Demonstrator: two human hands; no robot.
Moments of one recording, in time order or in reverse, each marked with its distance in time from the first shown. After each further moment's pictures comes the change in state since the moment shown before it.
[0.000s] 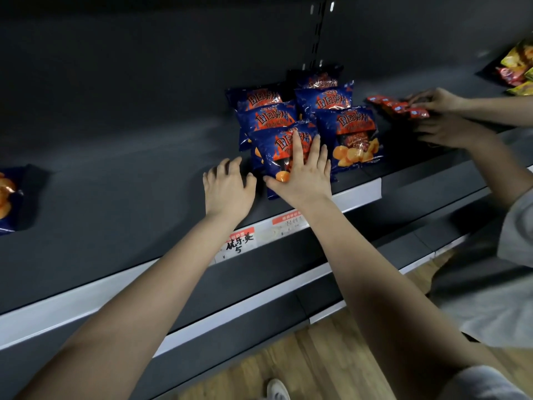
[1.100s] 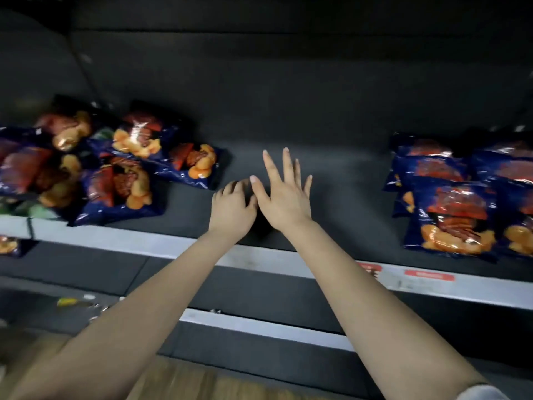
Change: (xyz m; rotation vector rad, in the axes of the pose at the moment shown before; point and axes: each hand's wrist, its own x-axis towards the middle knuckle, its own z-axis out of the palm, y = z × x) left_hand -0.081 -0.154 -0.132 0.035 0.233 -0.372; right_hand -0.061 -0.234 0.041 0.278 -0.259 -0.625
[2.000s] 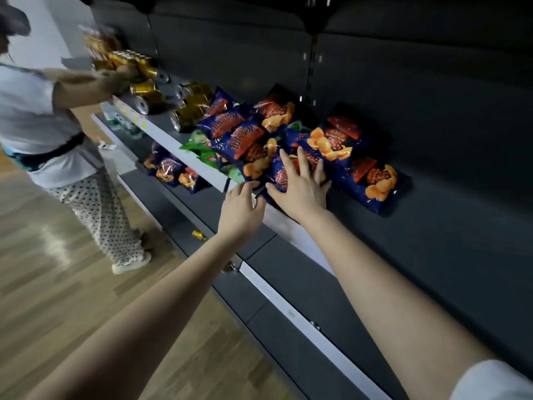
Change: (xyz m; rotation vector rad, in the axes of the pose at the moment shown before) left_hand -0.067 -0.195 -0.144 -0.008 0.352 -0.524; right_hand 0.045 -0.232 0.131 -0.012 -0.282 -0.461
